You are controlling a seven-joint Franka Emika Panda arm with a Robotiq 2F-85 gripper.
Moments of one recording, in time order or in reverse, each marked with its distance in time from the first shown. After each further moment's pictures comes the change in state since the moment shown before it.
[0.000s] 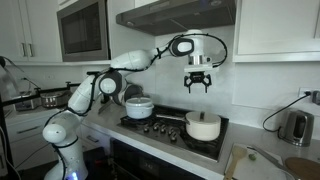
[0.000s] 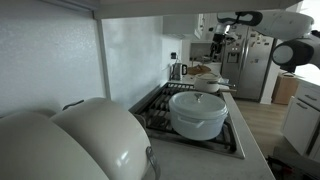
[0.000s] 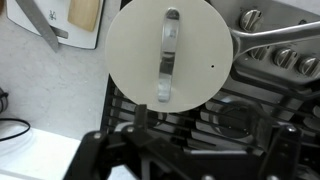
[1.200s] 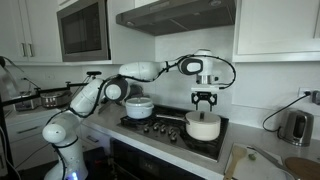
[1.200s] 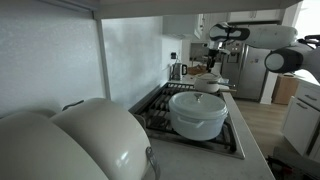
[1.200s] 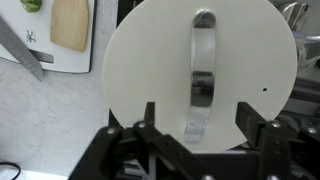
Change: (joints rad) arm -0.007 0.110 -0.001 -0.076 0.000 0.139 0.065
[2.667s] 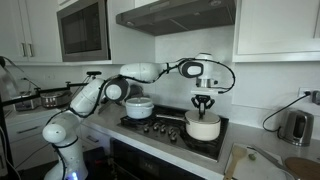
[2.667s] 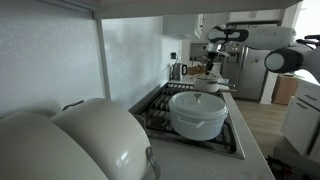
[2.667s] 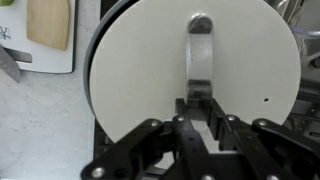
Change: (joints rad) arm 0.003 0.000 0.010 -0.040 0.017 0.001 0.000
